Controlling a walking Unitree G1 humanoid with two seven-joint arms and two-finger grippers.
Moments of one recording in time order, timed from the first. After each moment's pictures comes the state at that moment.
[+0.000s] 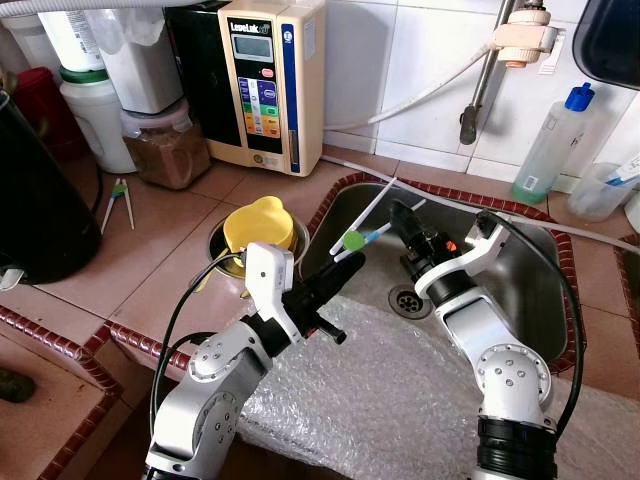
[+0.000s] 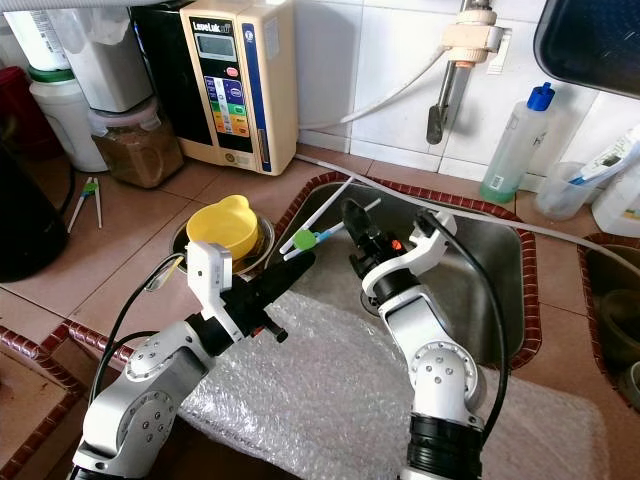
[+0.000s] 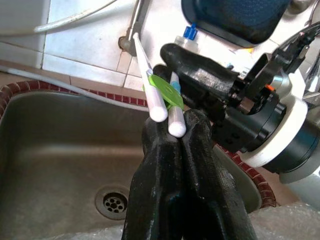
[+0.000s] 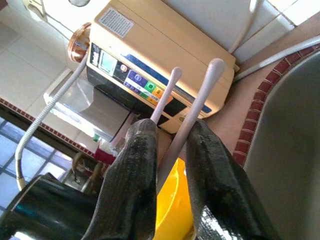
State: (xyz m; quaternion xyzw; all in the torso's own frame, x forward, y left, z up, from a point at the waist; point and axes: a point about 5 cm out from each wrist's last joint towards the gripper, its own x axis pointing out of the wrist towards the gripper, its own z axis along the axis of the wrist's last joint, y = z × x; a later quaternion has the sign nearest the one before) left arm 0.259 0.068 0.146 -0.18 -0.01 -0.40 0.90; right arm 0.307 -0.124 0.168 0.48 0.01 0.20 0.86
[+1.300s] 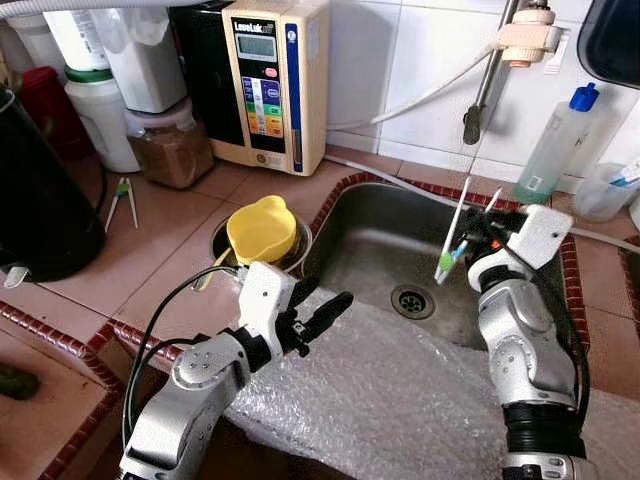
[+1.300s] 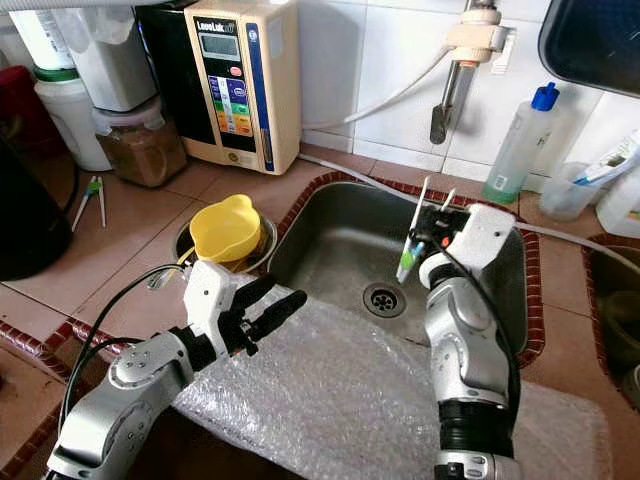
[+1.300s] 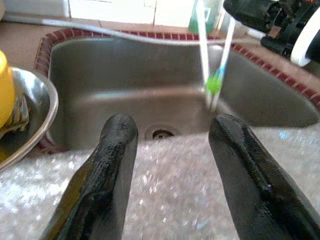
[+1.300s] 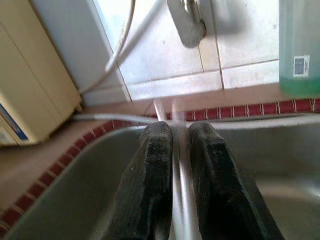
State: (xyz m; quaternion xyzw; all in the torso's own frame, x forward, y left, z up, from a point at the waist) left arm 0.254 0.093 0.119 -0.03 0.08 -0.38 0.92; right arm 0.328 -0.187 0.142 0.14 -0.02 -0.04 0.99
